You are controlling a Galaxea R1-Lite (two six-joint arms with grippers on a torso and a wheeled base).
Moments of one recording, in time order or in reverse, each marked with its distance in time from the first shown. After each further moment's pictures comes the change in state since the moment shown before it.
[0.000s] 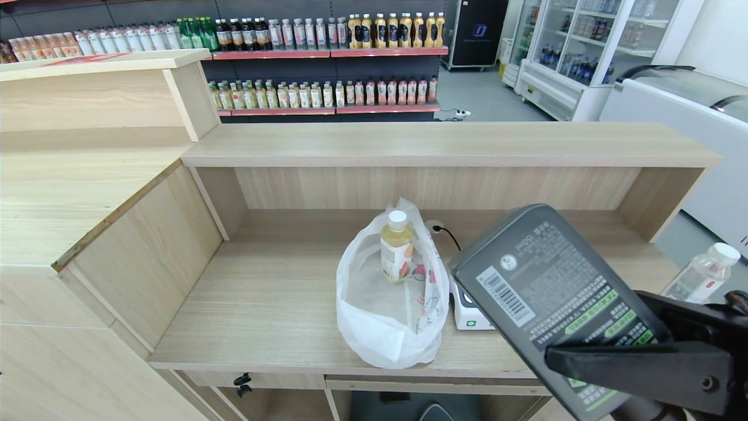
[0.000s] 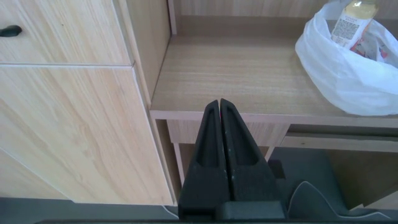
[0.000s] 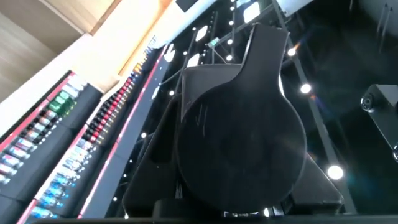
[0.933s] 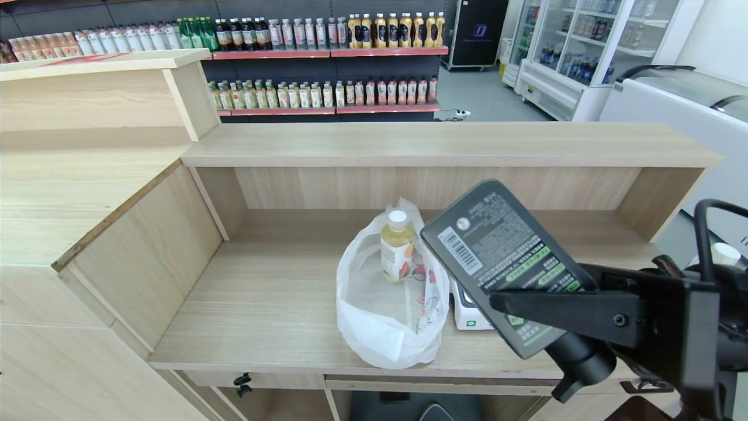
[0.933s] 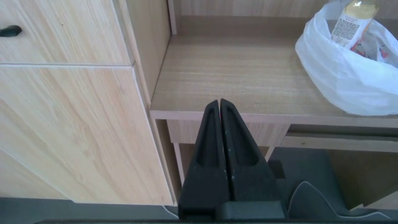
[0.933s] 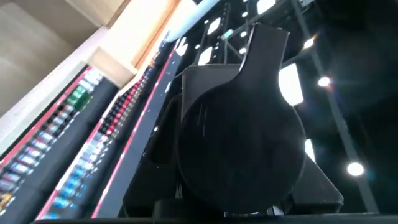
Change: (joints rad) left arm 0.000 0.000 0.000 0.000 0.000 0.000; right arm -0.033 0.125 -0.054 -0.070 -0.008 0.033
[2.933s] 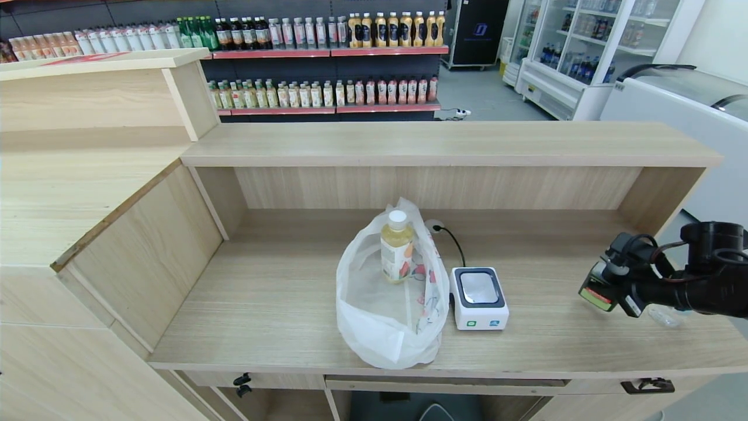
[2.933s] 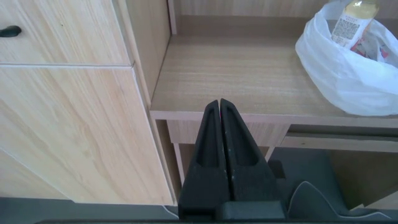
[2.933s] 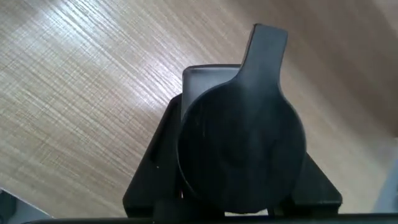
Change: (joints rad) left arm 0.000 0.000 0.000 0.000 0.000 0.000; right arm -0.989 0.697 -0.263 0.214 -0.234 1.620
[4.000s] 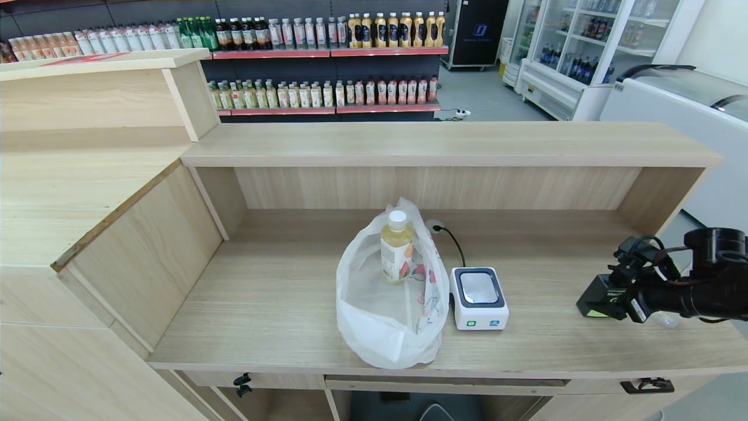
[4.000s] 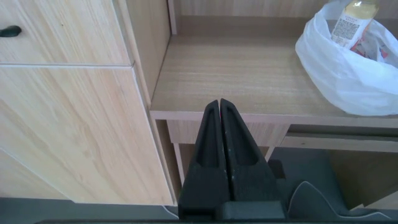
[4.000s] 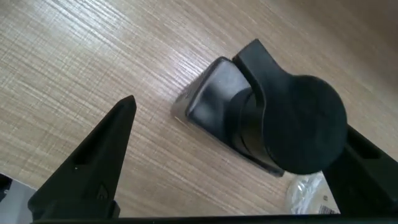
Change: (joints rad) left arm 0.000 0.000 0.000 0.000 0.000 0.000; right arm -0.041 0.062 -0.055 0.093 -0.003 0.115
